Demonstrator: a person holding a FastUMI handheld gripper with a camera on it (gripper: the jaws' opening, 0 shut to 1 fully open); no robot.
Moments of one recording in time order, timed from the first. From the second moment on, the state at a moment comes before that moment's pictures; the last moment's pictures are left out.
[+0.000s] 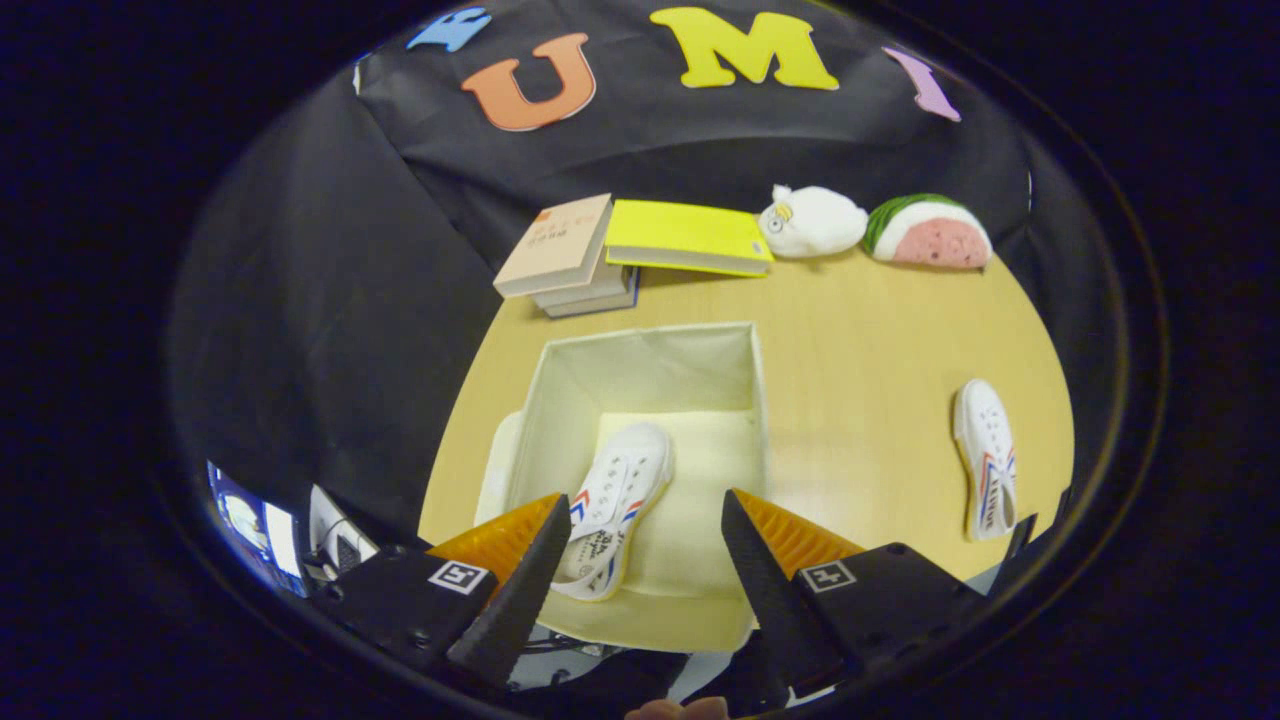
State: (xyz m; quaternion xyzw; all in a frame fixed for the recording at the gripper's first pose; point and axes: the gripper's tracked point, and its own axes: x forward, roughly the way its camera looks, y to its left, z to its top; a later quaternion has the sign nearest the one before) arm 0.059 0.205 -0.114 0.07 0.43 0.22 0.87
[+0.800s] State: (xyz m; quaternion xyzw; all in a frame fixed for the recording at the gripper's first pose) arm 0.075 -0.101 -0.179 0.03 0.37 0.05 0.93
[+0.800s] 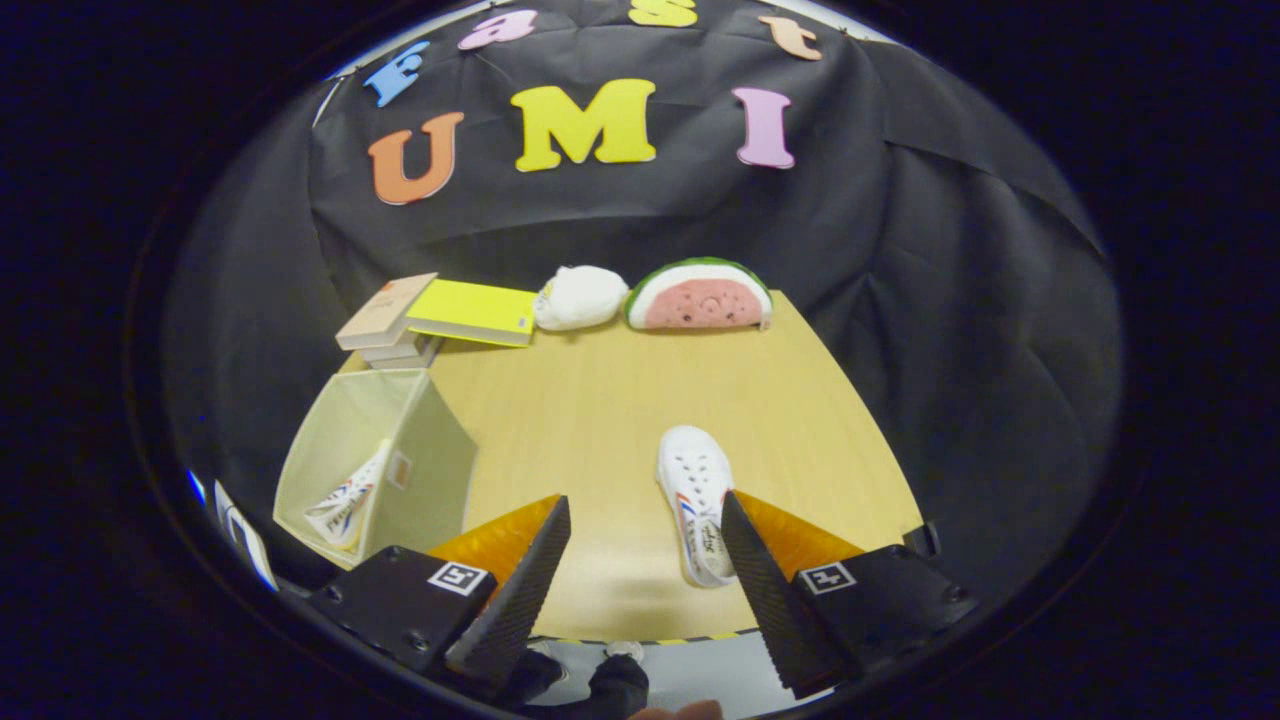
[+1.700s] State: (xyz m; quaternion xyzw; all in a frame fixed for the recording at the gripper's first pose) arm 0.158 -0.161 -0.347 -0.01 0.52 0.10 0.85
